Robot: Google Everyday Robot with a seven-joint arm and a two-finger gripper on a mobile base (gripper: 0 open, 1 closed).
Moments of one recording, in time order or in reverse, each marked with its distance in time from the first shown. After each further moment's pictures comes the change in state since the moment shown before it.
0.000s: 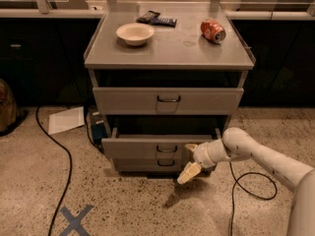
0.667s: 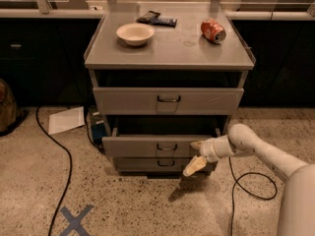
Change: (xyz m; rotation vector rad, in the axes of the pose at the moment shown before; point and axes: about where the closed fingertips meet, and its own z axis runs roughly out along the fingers) arm 0.018 -0.044 -0.009 0.052 0.005 0.064
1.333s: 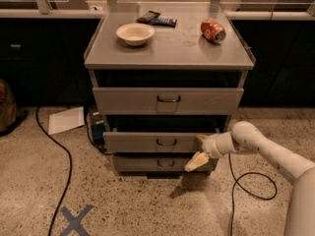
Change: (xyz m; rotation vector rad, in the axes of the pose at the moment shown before) arm -0.009 -0.015 -0.021 0.079 -0.005 -0.020
